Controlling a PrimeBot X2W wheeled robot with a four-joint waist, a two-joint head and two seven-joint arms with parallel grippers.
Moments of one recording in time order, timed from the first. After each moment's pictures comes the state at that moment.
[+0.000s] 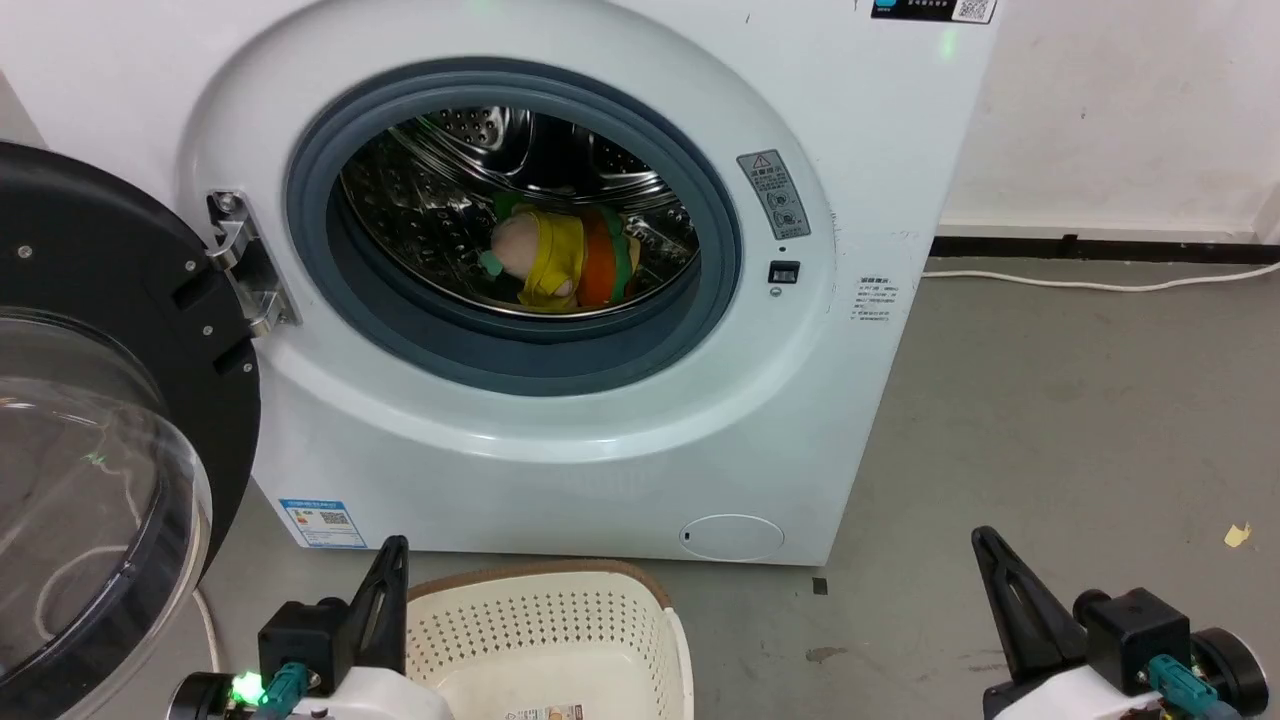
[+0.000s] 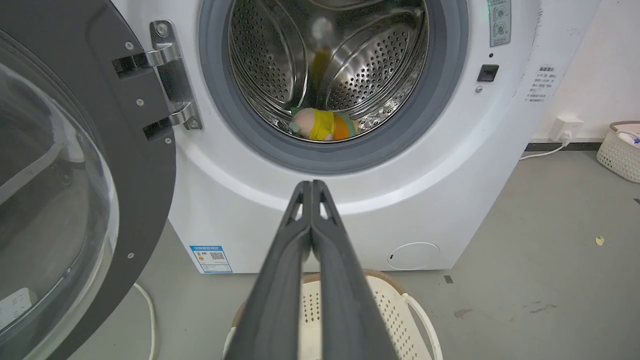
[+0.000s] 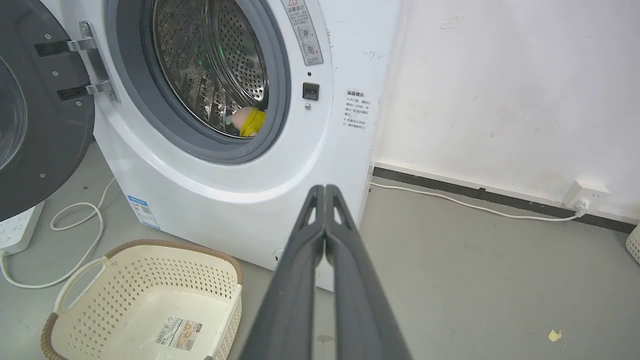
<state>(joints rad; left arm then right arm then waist) 0.04 0.11 -0.06 0.06 -0.10 0.01 -0.08 0.07 -0.05 0.00 0.00 -0.01 0.13 -0.08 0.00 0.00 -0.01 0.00</state>
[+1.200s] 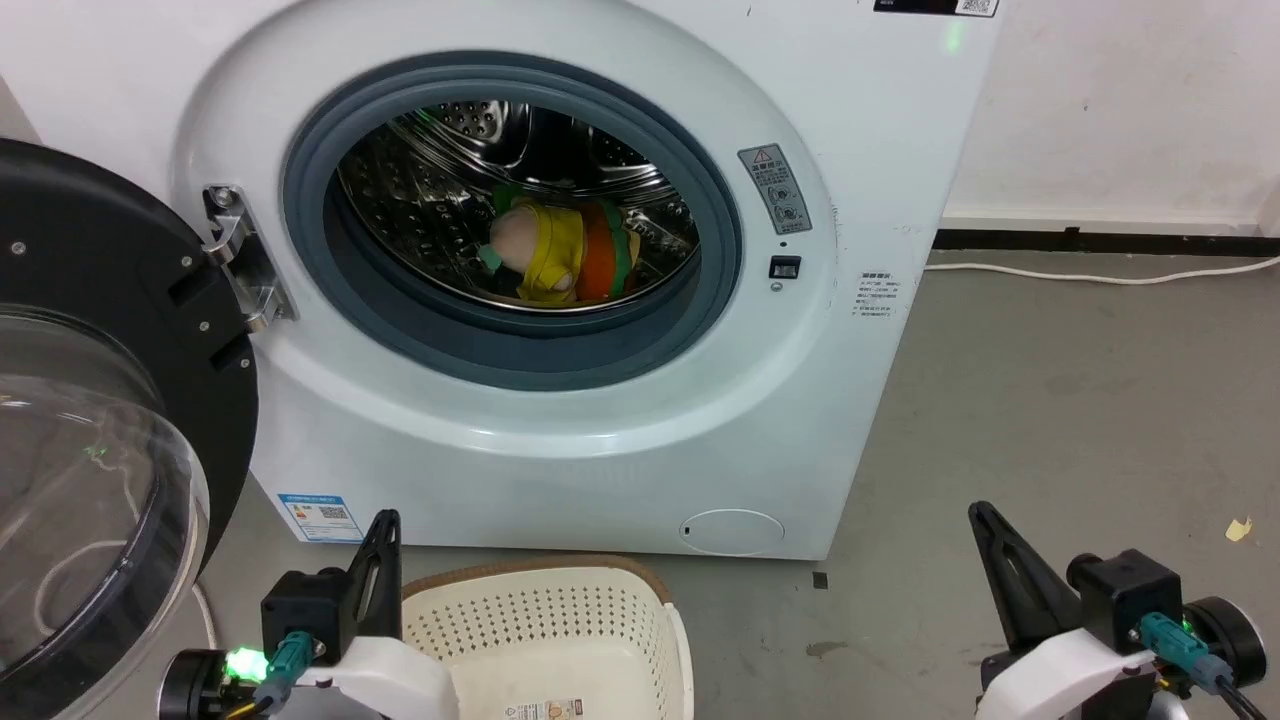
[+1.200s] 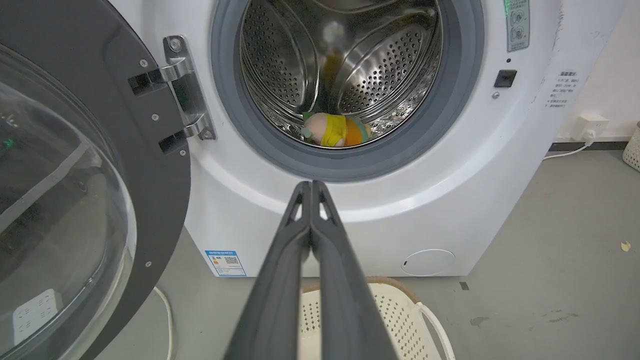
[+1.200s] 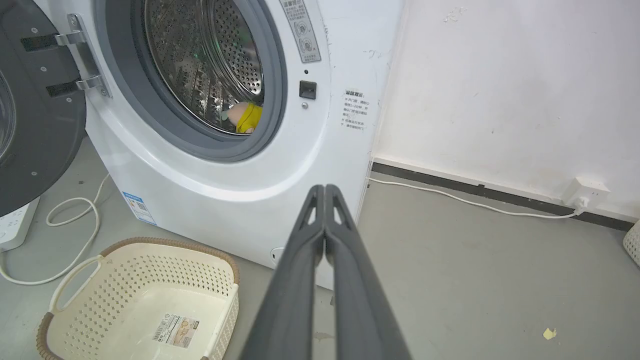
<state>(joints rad) 0.02 0.06 -0.01 0.01 -0.02 0.00 -0.01 0.02 -0.05 0.00 0.00 -0.01 0.13 -0.01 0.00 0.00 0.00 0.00</state>
